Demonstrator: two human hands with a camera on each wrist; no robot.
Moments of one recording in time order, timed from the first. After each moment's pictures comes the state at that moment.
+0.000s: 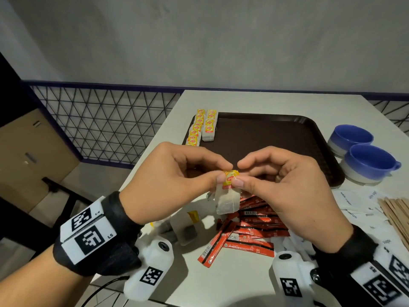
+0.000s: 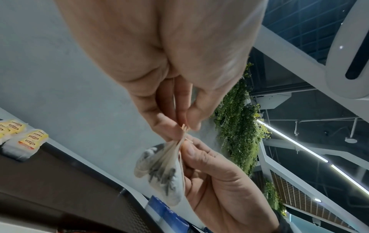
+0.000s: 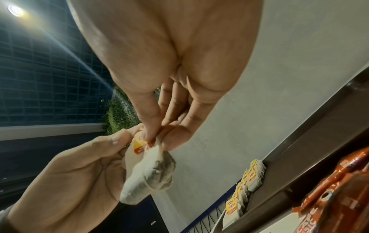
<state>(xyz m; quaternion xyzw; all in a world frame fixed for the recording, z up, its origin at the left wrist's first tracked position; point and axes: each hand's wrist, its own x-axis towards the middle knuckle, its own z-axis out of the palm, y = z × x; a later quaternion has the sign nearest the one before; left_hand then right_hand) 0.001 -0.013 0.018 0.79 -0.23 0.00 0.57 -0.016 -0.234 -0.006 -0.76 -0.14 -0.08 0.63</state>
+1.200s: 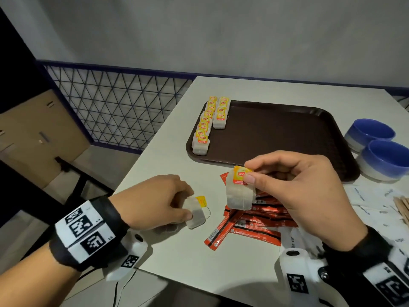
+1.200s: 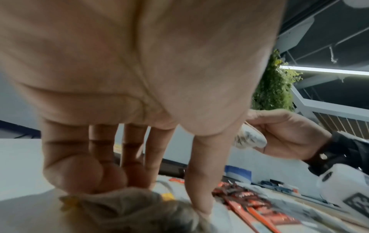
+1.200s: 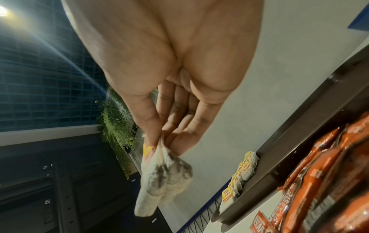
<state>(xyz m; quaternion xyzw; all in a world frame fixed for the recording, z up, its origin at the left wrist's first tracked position) 0.001 0.045 -0.043 0.96 -0.19 -0.17 0.12 -0.021 -0.234 -0.016 -0.79 -0.13 -0.06 0.60</state>
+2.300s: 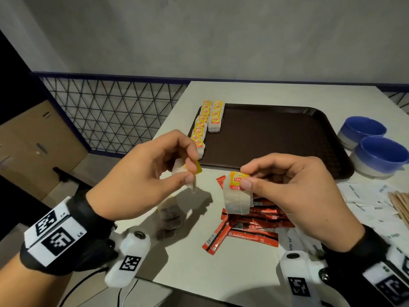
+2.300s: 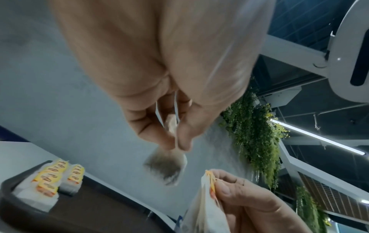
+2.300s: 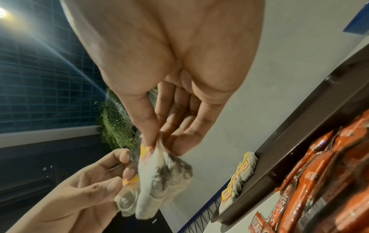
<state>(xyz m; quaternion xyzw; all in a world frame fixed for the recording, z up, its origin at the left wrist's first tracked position) -0.008 0.030 0.010 0.81 -0.26 -0.01 0.53 -0.024 -0.239 -0.016 -0.77 -0.13 -0.04 0.62</state>
